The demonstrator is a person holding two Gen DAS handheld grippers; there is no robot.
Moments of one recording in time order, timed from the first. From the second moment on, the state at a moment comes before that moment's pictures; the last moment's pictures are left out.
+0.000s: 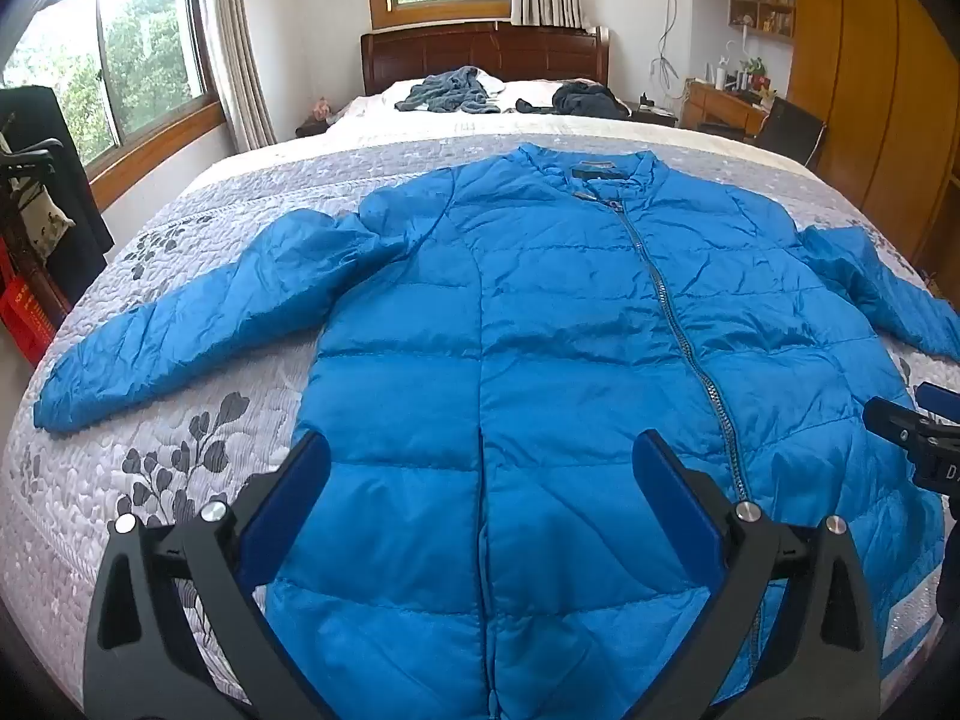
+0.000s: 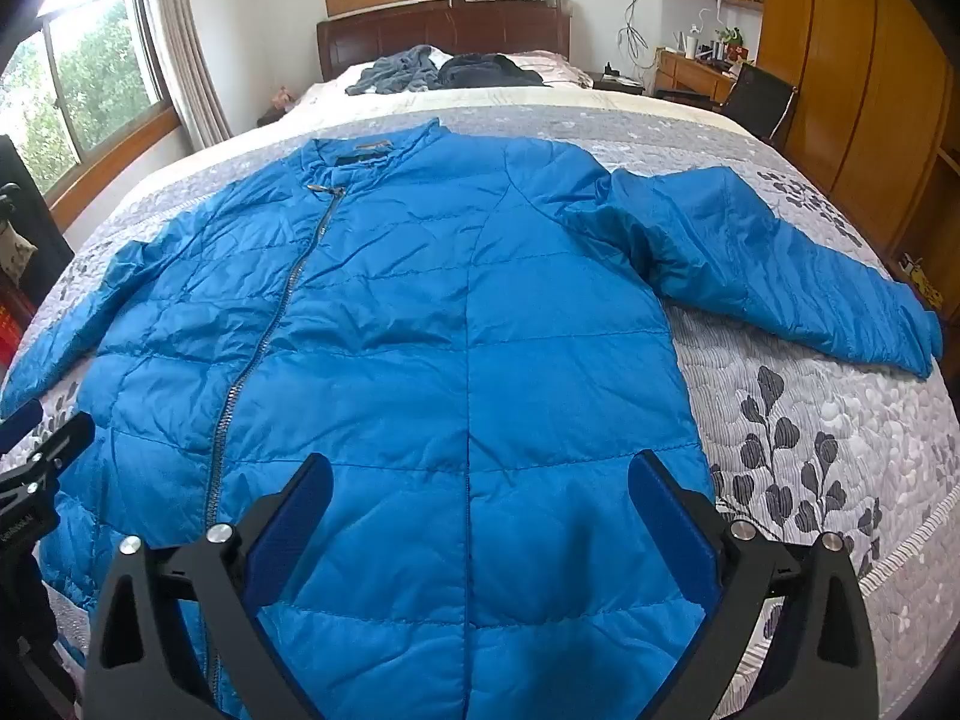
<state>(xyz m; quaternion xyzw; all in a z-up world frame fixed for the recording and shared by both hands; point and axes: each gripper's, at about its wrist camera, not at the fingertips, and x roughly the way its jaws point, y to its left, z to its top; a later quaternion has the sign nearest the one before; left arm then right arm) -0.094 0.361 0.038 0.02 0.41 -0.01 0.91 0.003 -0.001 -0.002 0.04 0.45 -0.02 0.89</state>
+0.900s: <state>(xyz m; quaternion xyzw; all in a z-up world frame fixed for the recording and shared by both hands) -0.095 0.362 0.039 0.02 0.41 -0.01 0.91 0.003 -0.002 0.000 0.04 0.45 -0.02 0.89</state>
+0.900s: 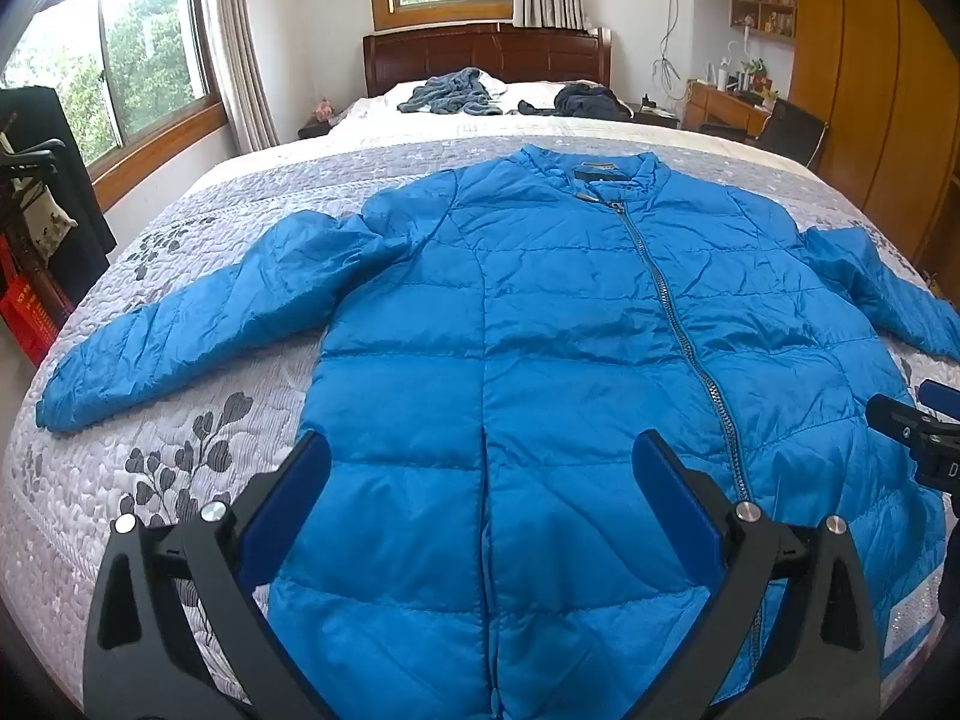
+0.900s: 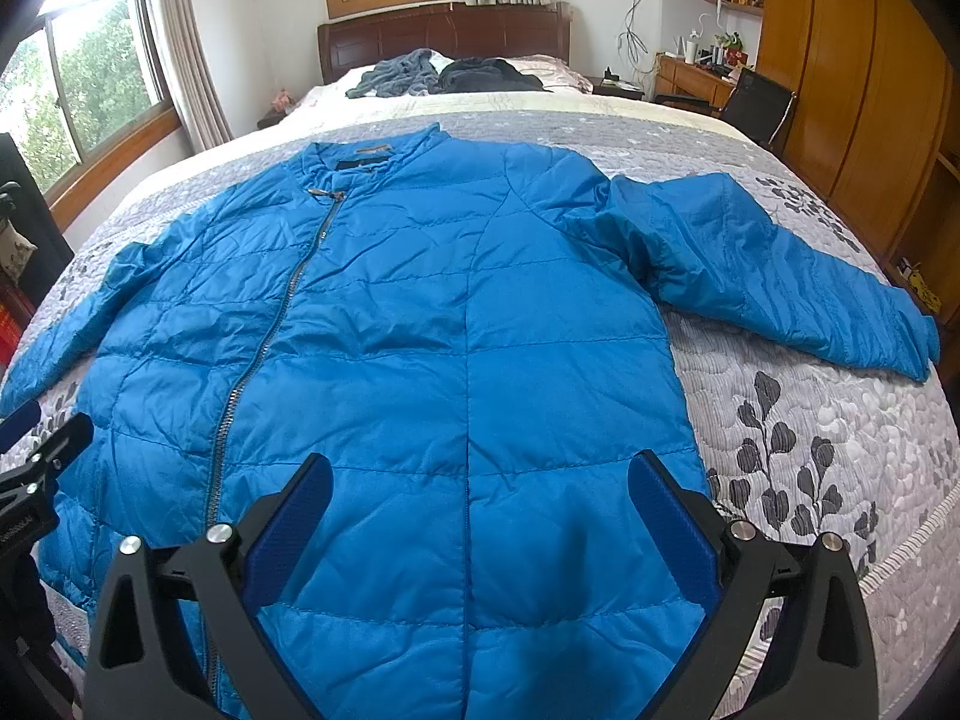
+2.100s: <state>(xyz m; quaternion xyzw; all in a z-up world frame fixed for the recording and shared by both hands) 0.007 0.222 0.064 -0.02 0.41 -0.12 0.90 0.051 -0.366 -0.038 0.32 0.48 -0.22 0.79</state>
